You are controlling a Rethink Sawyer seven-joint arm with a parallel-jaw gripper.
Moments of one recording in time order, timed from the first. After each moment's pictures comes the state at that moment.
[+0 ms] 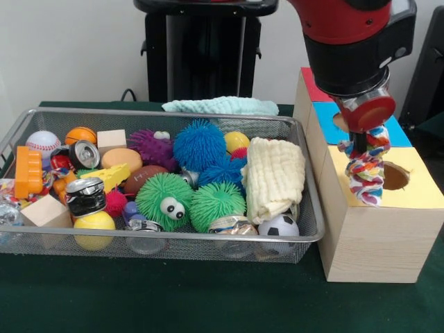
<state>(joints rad) -0.01 -0.40 -0.19 1.22 0.53 1.11 2.70</state>
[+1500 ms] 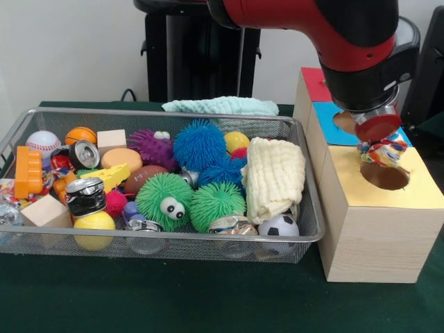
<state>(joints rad) 0.08 -0.38 -0.24 1.40 0.76 1.02 2.70</state>
